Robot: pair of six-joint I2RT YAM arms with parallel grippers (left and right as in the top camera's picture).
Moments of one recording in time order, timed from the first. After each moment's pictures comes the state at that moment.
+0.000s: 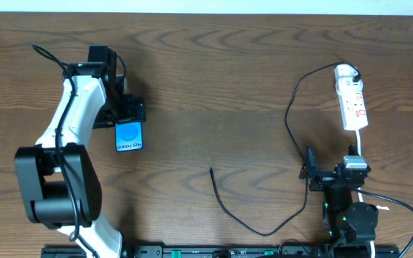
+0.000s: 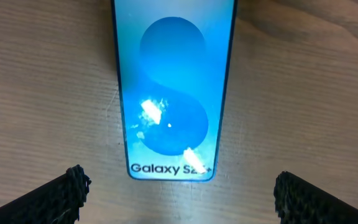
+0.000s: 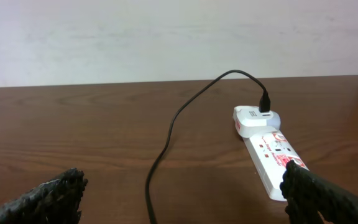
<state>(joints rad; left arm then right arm) 0.03 1.85 1.40 -1.06 0.04 -0.12 0.06 0.01 0.01 -0.07 0.04 0.06</state>
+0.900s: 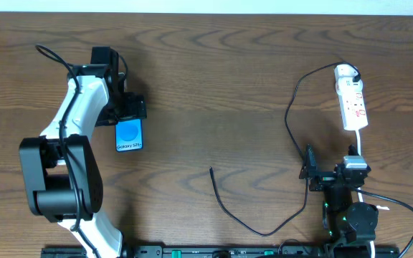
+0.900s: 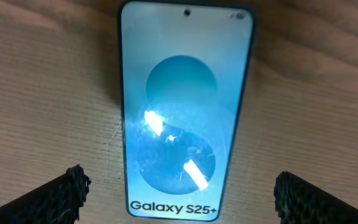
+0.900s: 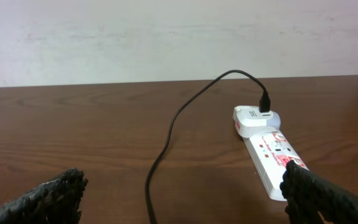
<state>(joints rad) 0.03 1.90 1.38 -0.96 0.01 -0.15 0.06 0.01 0.01 -0.07 0.04 0.06</state>
